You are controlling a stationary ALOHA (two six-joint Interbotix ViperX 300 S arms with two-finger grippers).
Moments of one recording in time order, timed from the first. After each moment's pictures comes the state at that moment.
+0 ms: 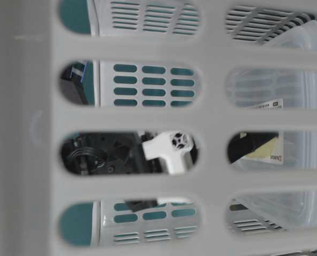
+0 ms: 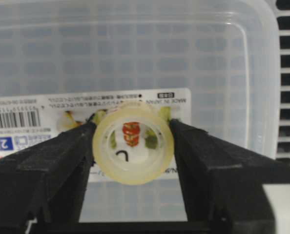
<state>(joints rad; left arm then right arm) -0.05 0.21 0.12 0.04 0.86 -0.04 0.01 -1.02 1.15 0.01 -0.08 0.08</state>
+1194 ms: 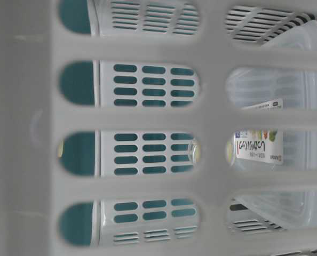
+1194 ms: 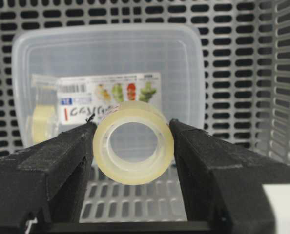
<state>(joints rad) -0.06 0.10 -0.29 0.04 1.30 -0.04 0.01 -1.03 1.15 0.01 -0.08 0.09</state>
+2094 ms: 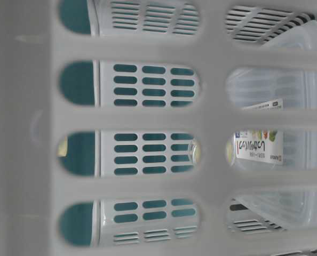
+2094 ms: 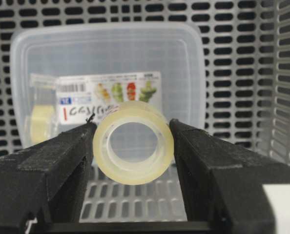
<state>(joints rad) -0.06 0.11 -0.29 0.04 1.30 -0.04 0.01 -1.04 1.15 0.01 -0.08 0.09</state>
